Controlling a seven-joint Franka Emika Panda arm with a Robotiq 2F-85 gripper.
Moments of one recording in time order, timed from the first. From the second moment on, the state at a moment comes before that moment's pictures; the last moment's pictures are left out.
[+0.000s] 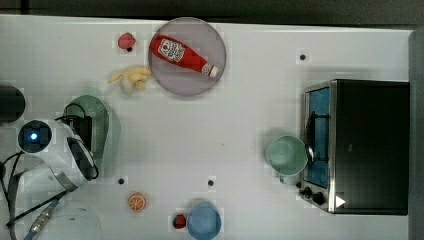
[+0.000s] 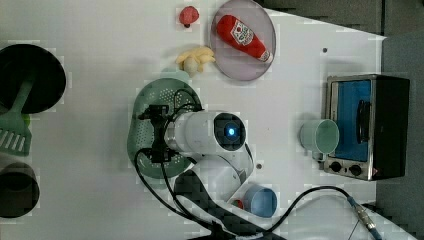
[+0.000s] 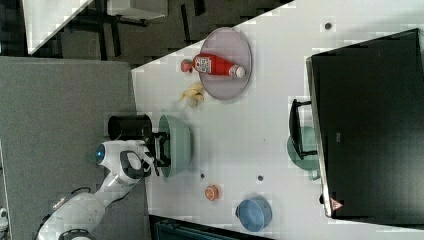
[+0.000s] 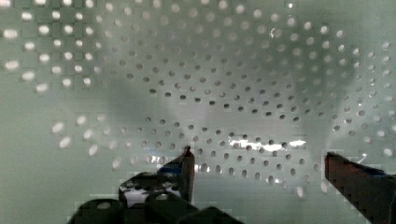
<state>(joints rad) 0.58 0.68 0.14 -1.93 0.11 1.06 1.35</state>
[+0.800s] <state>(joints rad) 0.61 0.15 -0.22 -1.90 0.07 0.42 0.66</state>
